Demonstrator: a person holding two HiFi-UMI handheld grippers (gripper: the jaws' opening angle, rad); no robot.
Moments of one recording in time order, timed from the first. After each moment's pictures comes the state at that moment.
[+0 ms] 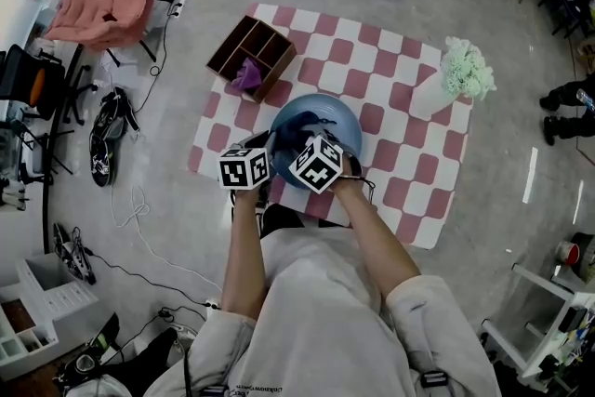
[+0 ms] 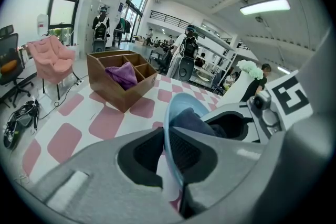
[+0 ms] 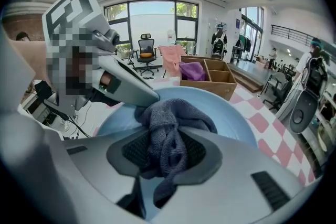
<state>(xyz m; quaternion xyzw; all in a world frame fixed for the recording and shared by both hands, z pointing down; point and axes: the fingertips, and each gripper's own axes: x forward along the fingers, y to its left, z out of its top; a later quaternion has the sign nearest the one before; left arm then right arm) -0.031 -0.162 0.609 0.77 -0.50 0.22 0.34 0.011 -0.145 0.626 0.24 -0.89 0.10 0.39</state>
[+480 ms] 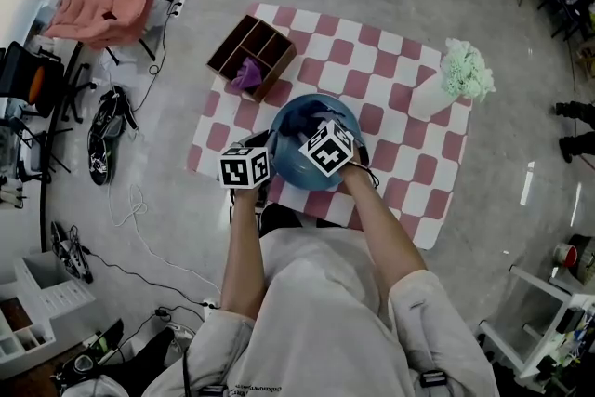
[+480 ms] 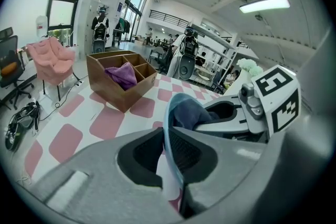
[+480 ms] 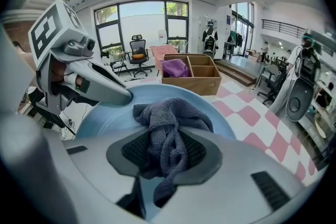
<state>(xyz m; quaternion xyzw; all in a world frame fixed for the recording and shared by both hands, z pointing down) -0.030 -0.160 0.607 0.77 -0.50 0.23 0.34 0.038 -0.177 0.629 0.27 -0.88 0.13 0.38</state>
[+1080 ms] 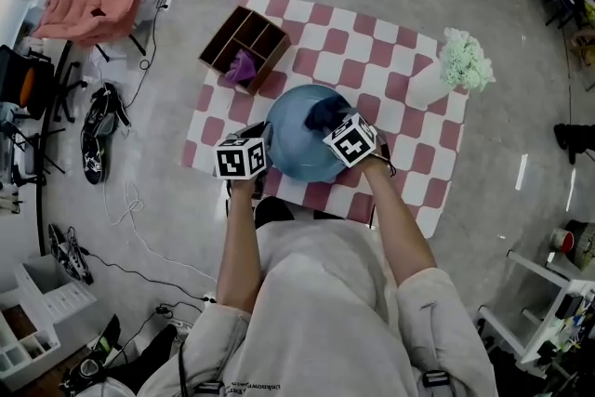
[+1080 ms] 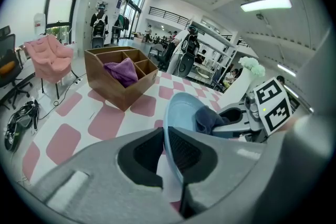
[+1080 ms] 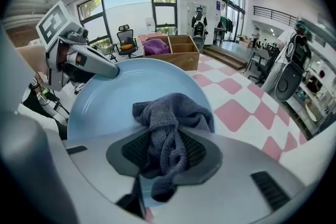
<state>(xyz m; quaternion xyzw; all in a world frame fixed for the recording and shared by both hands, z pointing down) -0.034 -0.168 0.617 0.77 -0.49 0.24 0.35 0.108 -0.174 0.660 0.31 -0.83 0.18 0.43</state>
